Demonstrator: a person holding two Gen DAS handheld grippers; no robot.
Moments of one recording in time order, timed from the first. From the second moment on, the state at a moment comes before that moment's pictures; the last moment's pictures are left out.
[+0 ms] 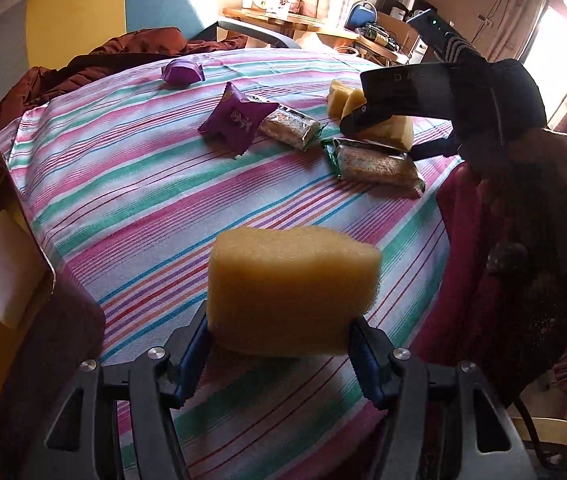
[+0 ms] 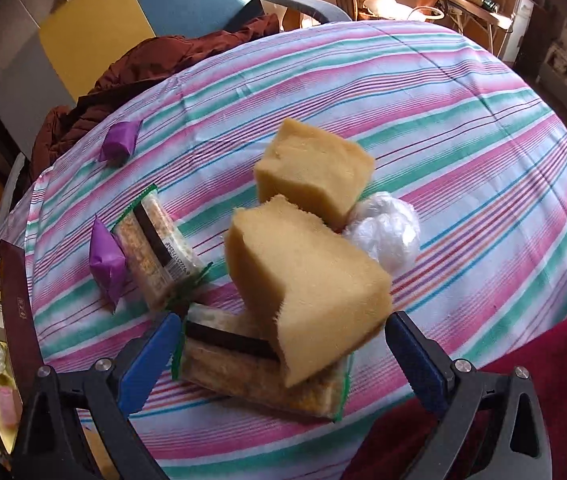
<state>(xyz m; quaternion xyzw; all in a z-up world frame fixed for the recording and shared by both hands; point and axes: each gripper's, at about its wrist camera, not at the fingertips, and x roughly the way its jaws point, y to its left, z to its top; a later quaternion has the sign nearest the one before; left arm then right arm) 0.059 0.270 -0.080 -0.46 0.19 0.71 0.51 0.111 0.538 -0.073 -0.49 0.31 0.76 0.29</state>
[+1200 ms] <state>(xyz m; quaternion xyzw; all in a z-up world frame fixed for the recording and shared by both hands) 0.057 0.243 -0.075 -0.45 0.18 0.73 0.48 0.063 0.452 -0.088 -0.56 0.13 0.80 0.17</state>
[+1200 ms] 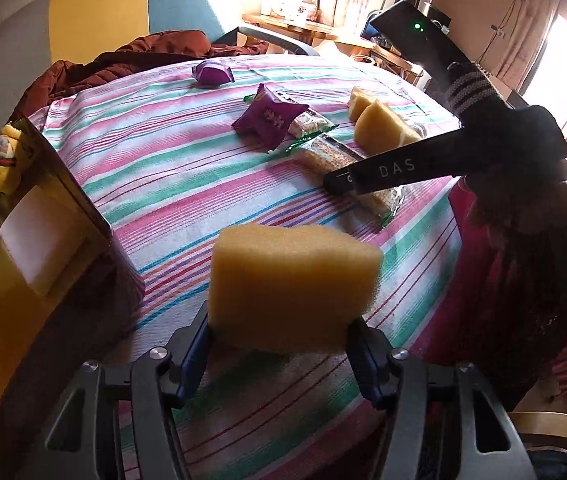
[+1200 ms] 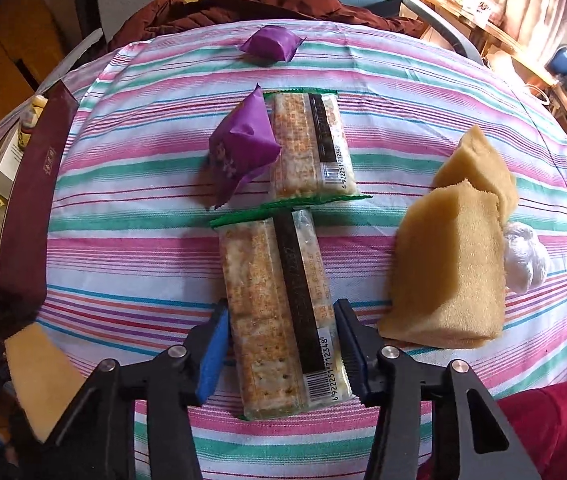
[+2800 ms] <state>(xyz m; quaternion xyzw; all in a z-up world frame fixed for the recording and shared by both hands) -0.184 0.032 0.011 -0.43 0.04 0.88 0.21 -0.051 0.212 -0.029 -0.51 0.14 0.84 -0.15</state>
